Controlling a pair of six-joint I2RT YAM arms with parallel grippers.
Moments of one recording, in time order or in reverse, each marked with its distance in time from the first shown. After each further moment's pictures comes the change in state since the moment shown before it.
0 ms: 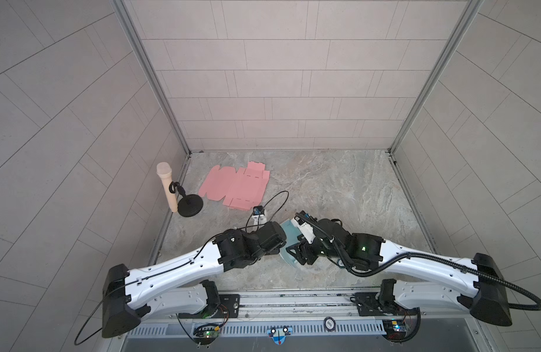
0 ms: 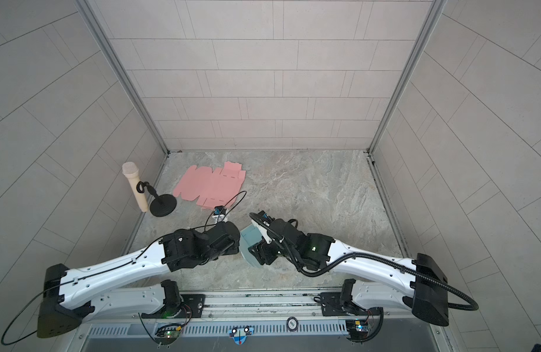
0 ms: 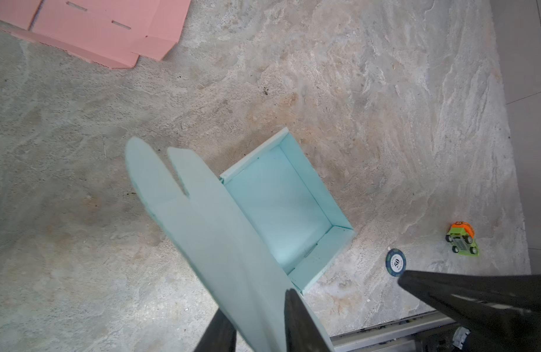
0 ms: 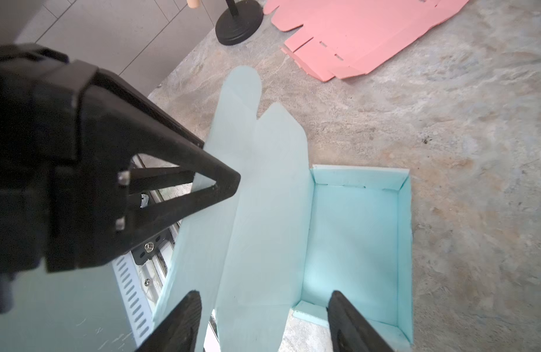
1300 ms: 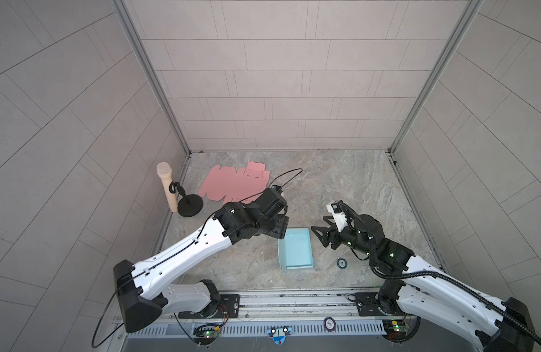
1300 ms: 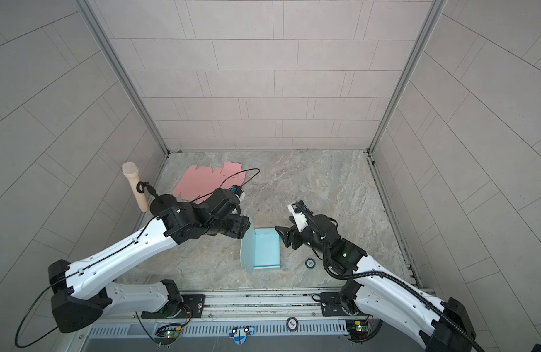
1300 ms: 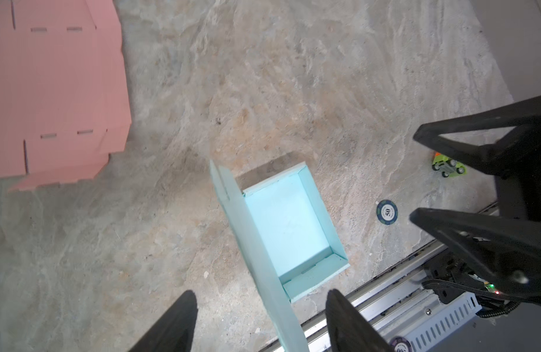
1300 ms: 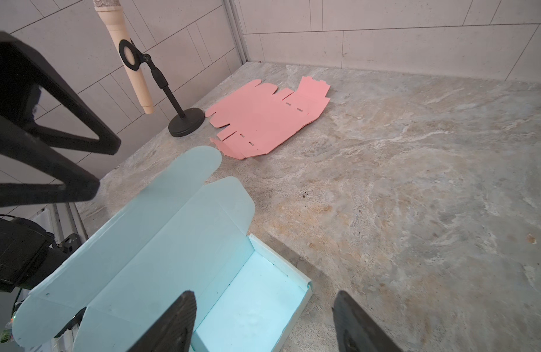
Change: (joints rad) left arm 0.177 0.137 0.279 -0.134 0.247 0.510; right arm -0.358 -0.317 -0.315 0.256 -0.084 -0.163
